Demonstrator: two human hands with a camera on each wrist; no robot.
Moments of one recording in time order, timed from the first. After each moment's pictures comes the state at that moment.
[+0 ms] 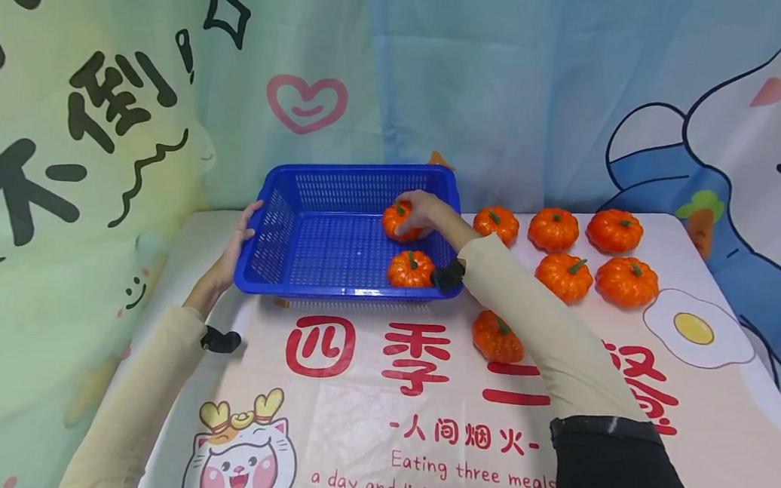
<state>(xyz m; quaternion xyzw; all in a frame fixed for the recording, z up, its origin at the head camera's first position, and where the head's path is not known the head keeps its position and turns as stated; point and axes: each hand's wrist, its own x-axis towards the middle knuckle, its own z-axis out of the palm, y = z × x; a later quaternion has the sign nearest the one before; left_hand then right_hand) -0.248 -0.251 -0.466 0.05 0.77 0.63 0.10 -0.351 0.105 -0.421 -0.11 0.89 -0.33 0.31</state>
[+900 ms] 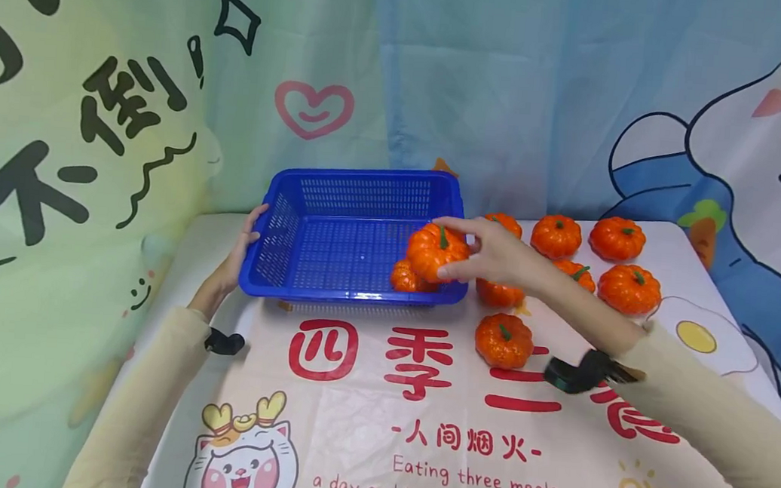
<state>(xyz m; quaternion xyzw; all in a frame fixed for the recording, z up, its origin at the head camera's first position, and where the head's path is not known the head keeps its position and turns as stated) -0.242 -0.247 -0.456 0.06 0.77 0.63 0.10 -0.223 0.195 -0.348 -0.17 0.90 -0.34 0.20</state>
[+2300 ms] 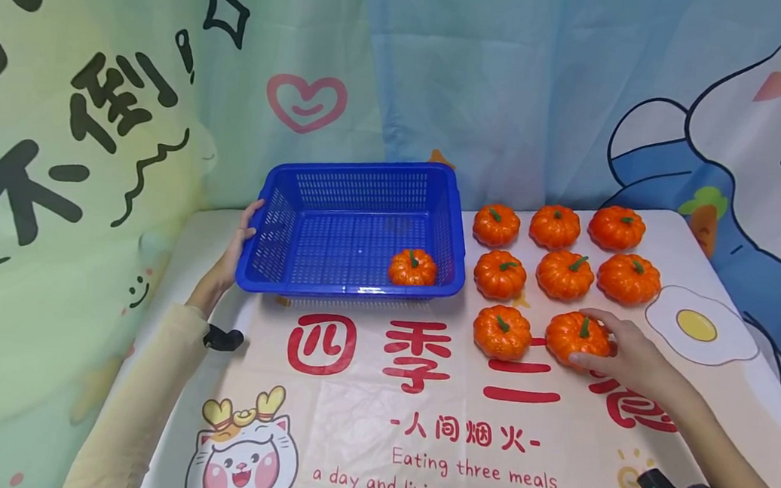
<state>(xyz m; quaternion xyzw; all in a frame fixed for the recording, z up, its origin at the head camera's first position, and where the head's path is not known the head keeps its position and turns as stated) -0.255 -0.256 -0.484 0.06 0.77 0.63 0.09 -0.137 0.372 -0.466 -0.08 0.94 -0.29 0.18</state>
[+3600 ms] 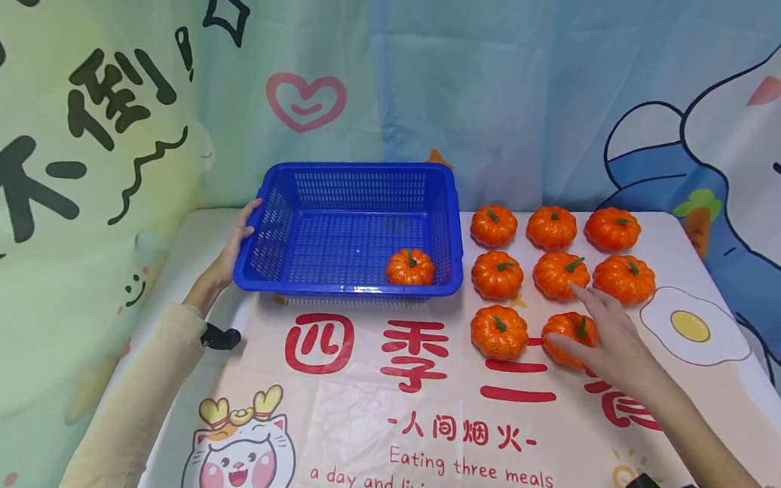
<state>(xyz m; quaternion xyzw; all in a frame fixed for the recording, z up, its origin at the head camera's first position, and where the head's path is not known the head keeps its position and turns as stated) -0.241 -0.247 -0.458 0.06 0.78 0.62 0.11 -0.128 0.330 -0.426 -0.10 0.95 -0.29 0.08</state>
